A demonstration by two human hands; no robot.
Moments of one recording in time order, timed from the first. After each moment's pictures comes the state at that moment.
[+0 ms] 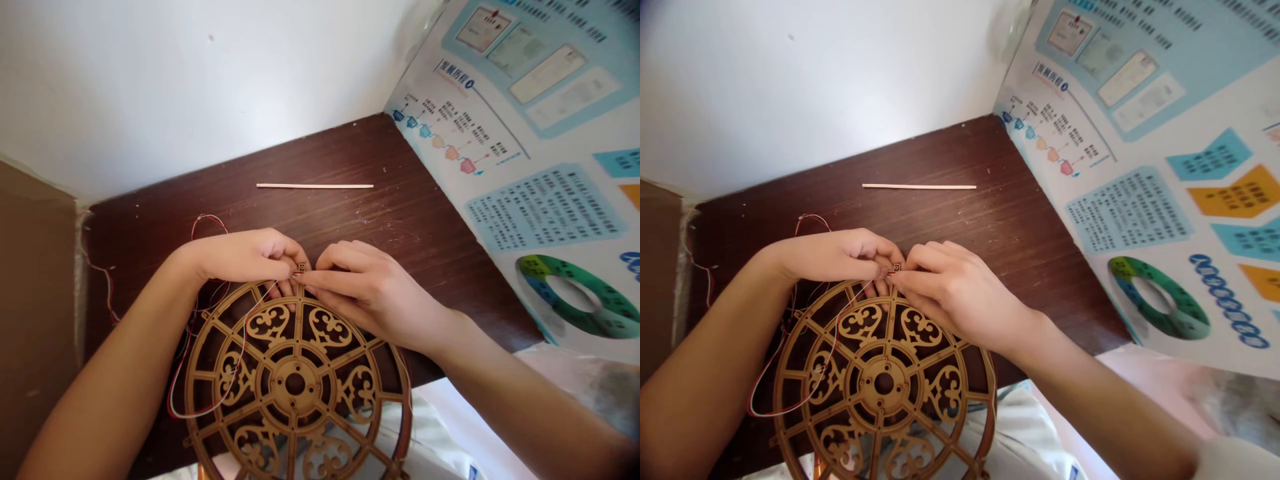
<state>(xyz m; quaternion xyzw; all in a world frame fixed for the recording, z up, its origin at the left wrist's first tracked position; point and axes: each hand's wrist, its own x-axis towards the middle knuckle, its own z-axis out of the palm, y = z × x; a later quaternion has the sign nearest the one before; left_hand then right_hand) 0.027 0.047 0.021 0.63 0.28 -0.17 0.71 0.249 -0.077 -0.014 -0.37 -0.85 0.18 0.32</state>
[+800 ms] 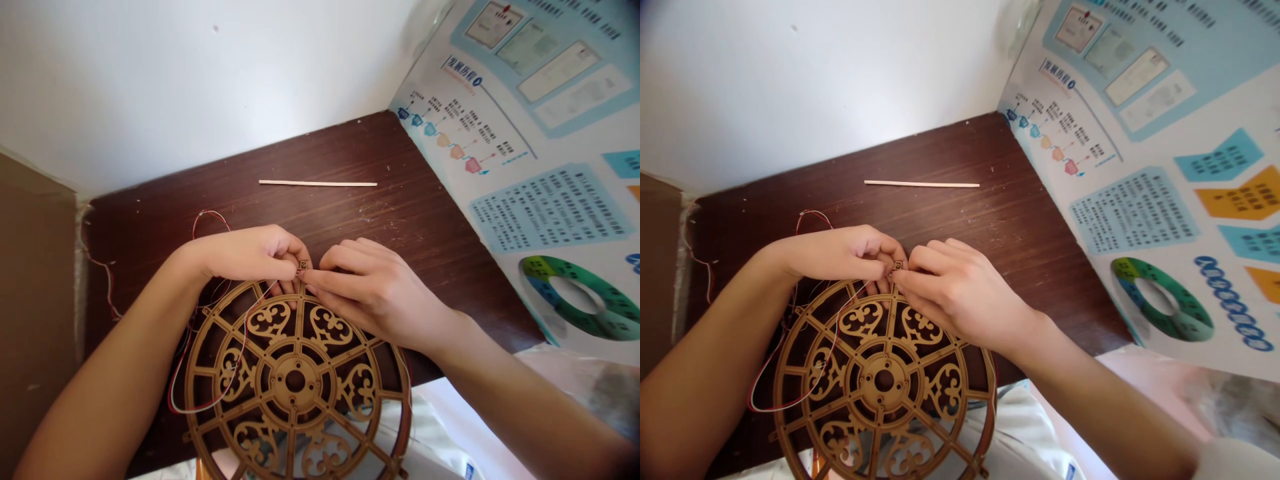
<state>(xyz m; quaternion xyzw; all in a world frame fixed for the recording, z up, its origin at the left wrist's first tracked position) 0.028 0.045 0.020 0.65 0.29 -0.16 0.68 0.248 -0.077 -0.010 -0.37 -0.87 0.11 0.30</state>
